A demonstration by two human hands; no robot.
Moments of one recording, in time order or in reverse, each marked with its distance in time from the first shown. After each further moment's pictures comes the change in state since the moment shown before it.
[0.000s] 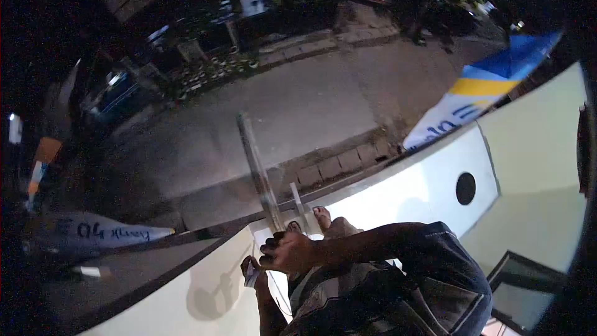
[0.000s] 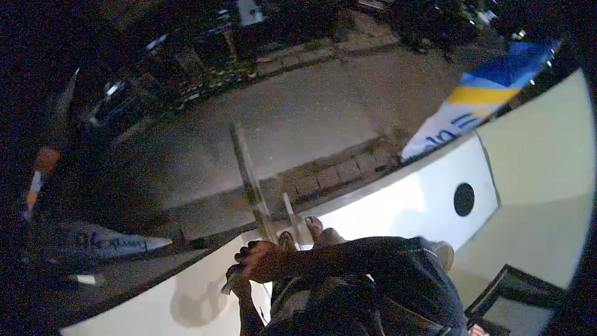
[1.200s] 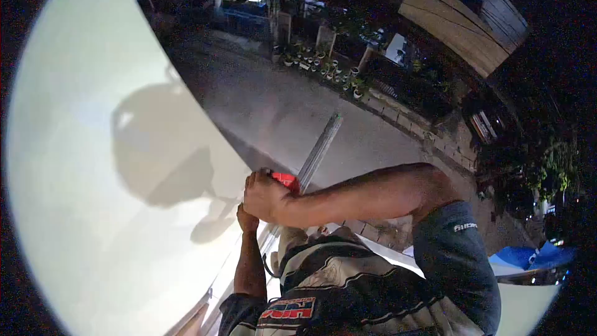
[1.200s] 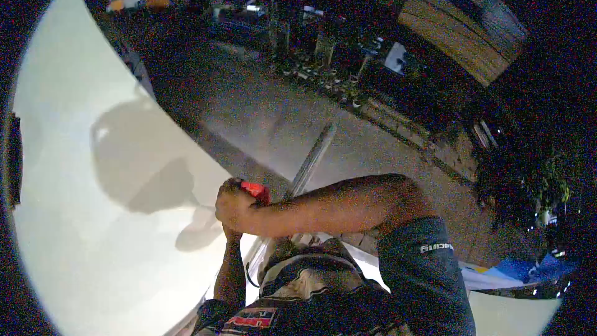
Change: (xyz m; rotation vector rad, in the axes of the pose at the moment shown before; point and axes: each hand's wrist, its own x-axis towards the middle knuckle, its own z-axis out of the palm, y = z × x) left_hand -0.019 -0.049 -0.022 0.266 0.370 -0.205; right_hand 0.151 -0.159 0.066 -0.924 -0.461 -0.611
